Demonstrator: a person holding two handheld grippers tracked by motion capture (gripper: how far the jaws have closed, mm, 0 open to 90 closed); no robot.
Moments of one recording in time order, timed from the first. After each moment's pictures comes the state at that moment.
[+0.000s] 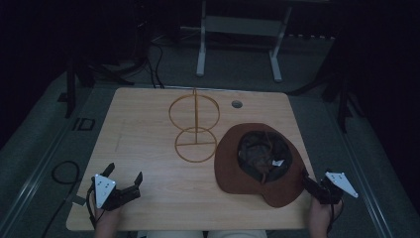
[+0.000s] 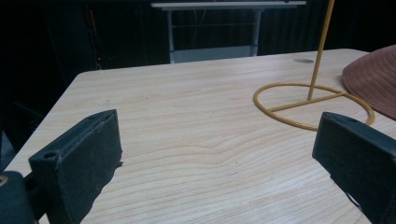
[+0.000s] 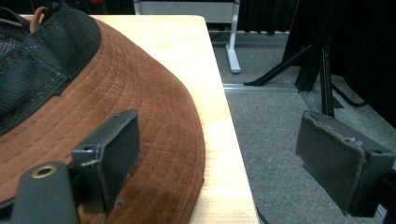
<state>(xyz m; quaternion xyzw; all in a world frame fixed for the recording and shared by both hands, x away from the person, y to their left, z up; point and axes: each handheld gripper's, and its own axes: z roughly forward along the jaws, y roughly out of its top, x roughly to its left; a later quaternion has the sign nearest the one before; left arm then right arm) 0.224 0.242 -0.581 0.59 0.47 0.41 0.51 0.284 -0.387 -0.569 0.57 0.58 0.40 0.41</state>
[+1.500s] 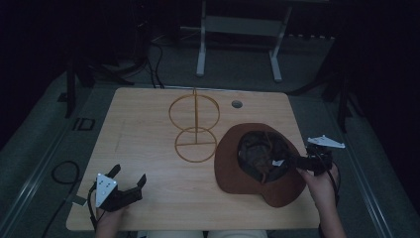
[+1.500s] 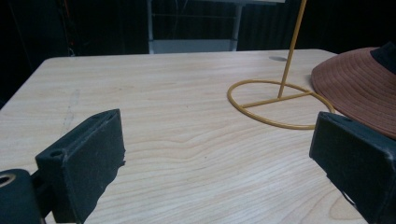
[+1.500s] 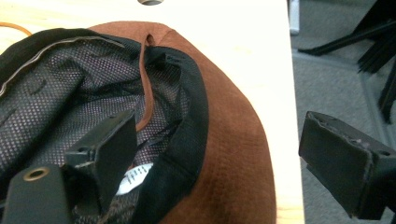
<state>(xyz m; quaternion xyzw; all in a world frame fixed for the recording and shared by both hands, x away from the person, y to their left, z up) 0.221 0.237 -0.575 0.61 0.47 0.36 0.52 0.342 -0.336 -0.475 0.54 0.72 0.33 0.29</state>
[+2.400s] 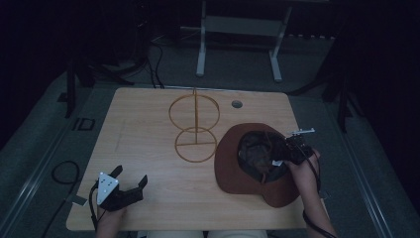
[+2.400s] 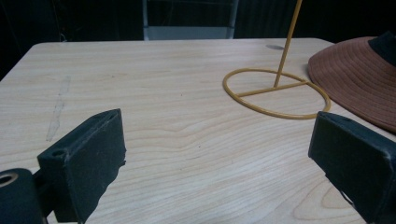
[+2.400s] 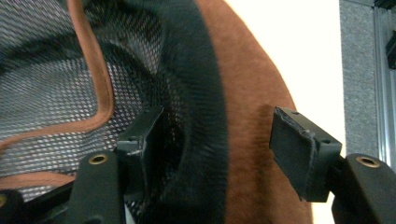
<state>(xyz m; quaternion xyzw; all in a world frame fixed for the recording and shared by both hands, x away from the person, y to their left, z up) 0.223 0.235 -0.574 0.62 0.48 0.34 0.52 0.406 -0.310 -0.522 0.58 0.75 0.20 0.24</state>
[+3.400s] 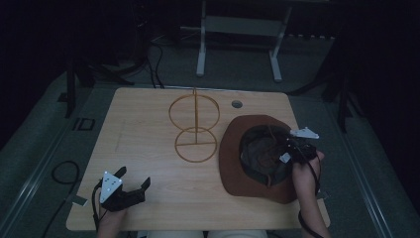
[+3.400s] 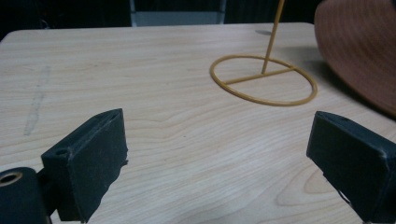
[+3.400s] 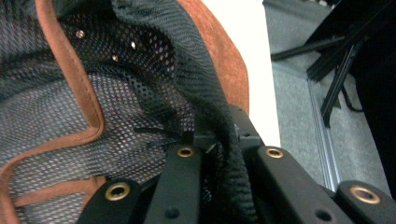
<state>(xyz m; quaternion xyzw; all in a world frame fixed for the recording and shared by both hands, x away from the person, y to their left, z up) 0.223 0.228 -0.571 0.65 0.47 0.32 0.50 0.373 -0.301 -0.484 0.53 0.71 0.26 0.38</state>
